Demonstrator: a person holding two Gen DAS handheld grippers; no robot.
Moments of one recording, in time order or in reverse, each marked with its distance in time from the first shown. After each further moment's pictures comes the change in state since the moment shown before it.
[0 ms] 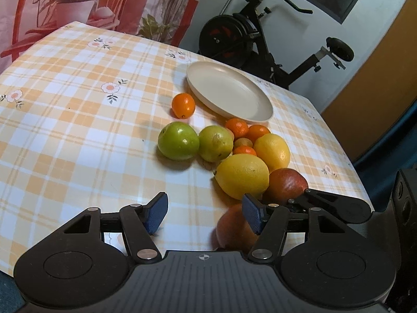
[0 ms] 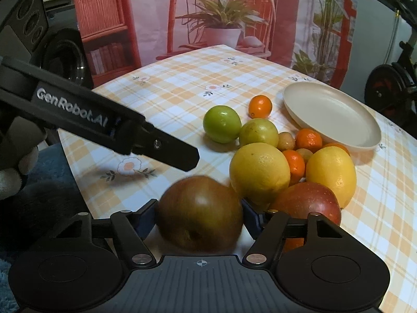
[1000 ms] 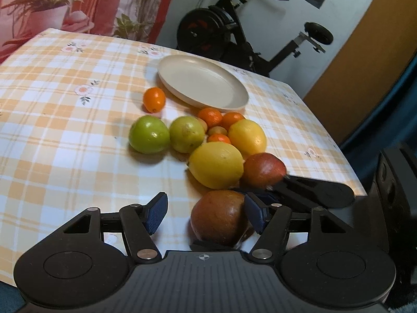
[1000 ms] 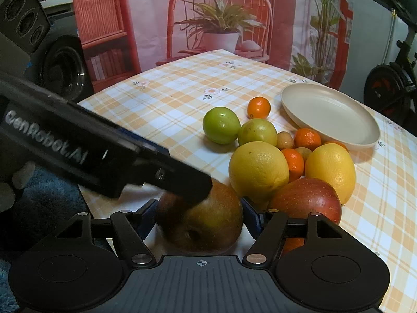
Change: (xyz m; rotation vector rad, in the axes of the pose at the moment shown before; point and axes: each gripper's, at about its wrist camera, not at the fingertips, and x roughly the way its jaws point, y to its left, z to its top) left arm 0.003 -0.014 -0.006 0.085 0.021 -0.053; right arm -0.003 0.001 -0.006 0.014 -0.024 0.000
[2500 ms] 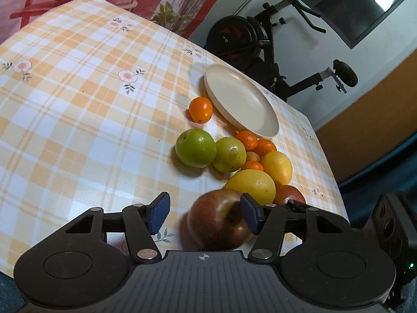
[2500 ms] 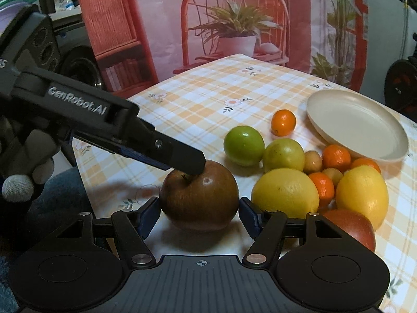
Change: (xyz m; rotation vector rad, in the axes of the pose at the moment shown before) left arm -0.004 0.056 0.013 -0.254 0.002 -0.044; right arm 0.020 -0.001 0.023 0.035 -0.019 0.117
